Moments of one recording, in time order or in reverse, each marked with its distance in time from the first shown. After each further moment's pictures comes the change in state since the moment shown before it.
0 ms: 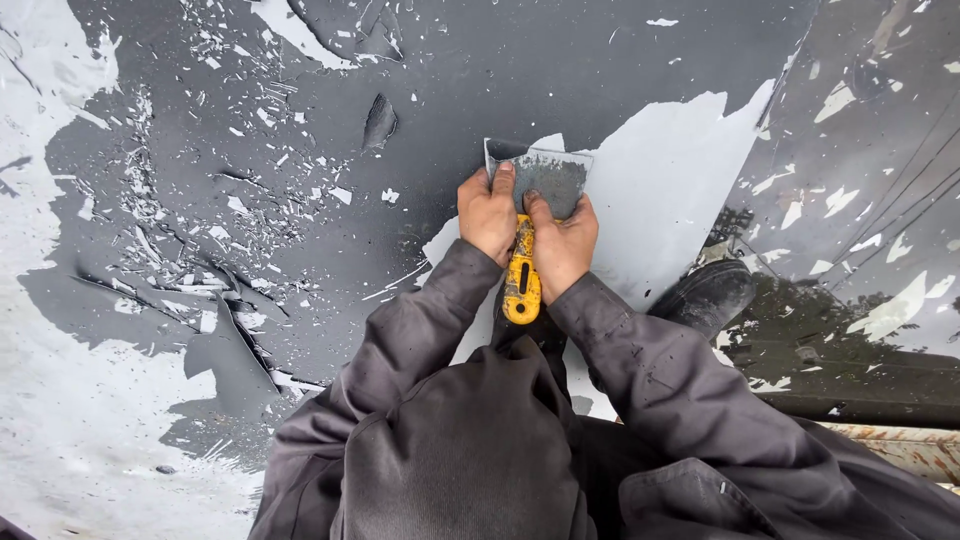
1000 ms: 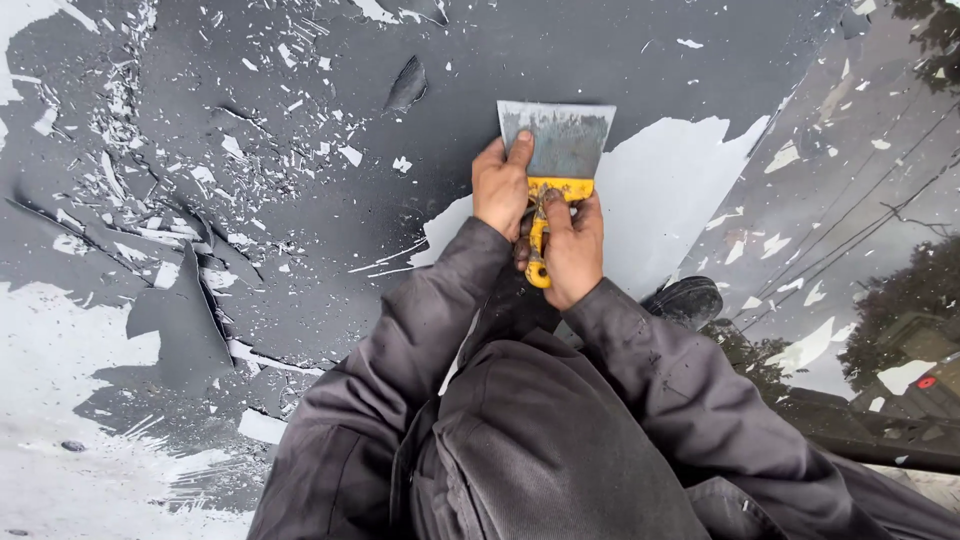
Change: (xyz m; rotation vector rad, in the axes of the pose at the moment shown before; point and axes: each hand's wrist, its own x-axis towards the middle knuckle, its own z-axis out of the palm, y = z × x) left_hand 0.005 0.005 0.009 -0.365 -0.025 -0.069; right_hand -0.036 -0.035 -0.002 -0.001 -0.241 0.152
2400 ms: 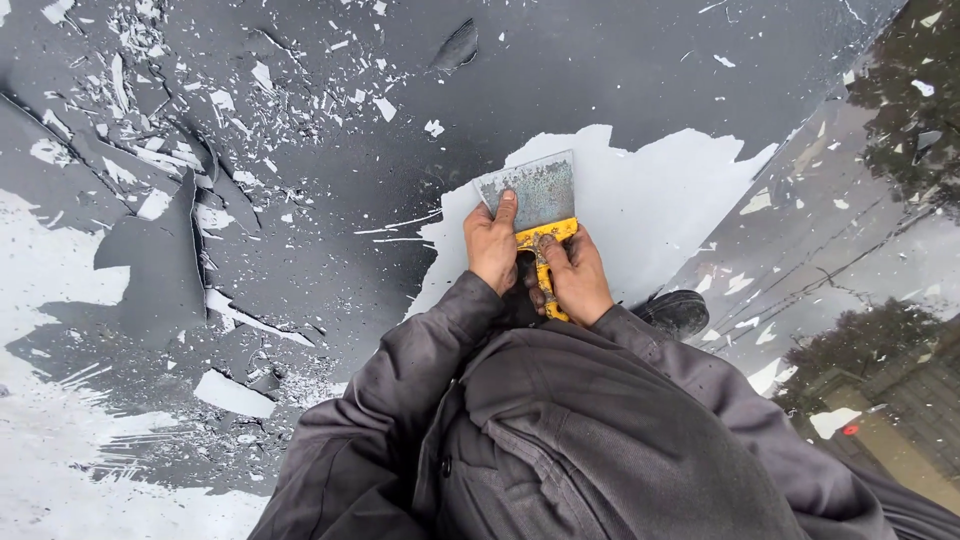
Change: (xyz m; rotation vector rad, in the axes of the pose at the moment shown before) left_hand -0.071 -0.056 -0.052 -0.295 0.182 0.050; right_hand -0.026 0.029 -0.036 -0.447 -0.230 0.165
